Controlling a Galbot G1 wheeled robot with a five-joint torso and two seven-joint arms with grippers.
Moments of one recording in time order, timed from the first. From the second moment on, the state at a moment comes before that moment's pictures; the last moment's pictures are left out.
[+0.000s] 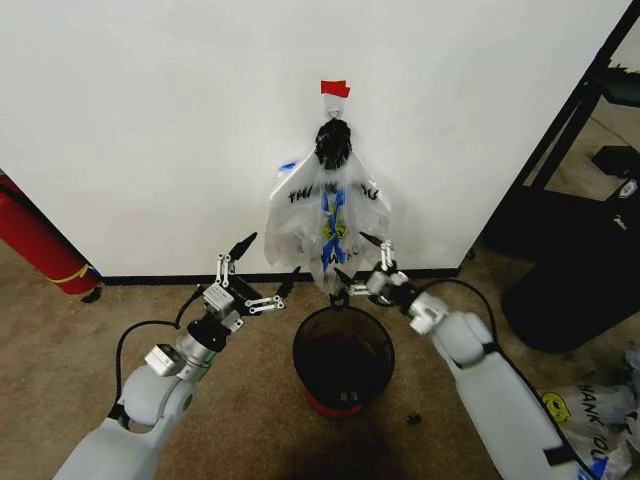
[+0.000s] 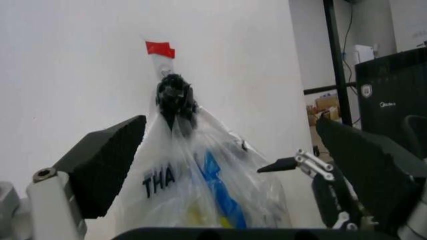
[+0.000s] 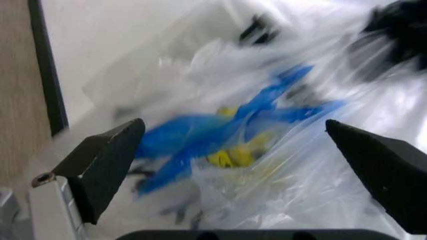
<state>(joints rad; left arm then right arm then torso) 1.24 -1.04 -0.38 -1.95 -0.39 -0.51 0.37 -0.85 1.25 0.28 1.55 -0.51 0.45 -0.36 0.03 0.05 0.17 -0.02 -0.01</state>
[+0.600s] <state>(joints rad) 1.24 -1.04 -0.38 -1.93 -0.39 -0.53 0.36 -0.77 1.31 0.34 1.45 -0.64 0.37 -0.43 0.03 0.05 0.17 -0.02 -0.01</state>
